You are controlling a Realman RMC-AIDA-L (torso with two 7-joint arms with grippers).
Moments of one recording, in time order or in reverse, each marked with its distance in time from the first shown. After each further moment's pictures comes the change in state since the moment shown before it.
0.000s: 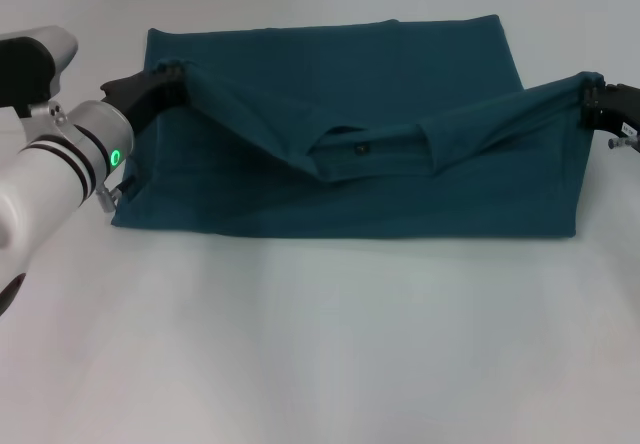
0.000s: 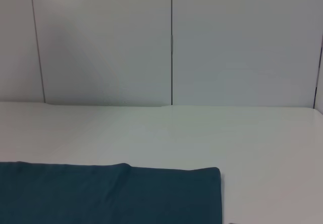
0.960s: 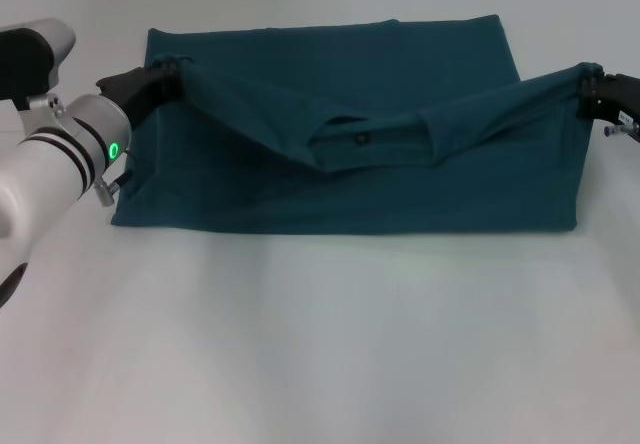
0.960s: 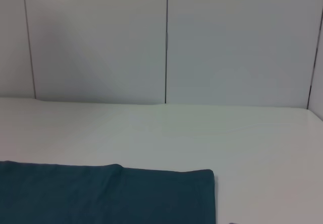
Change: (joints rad) left arm -0.015 0.001 -0.009 -0.007 0.000 -0.038 -0.009; right arm 0.033 -0.005 -0.009 0.000 0.005 0.060 -0.001
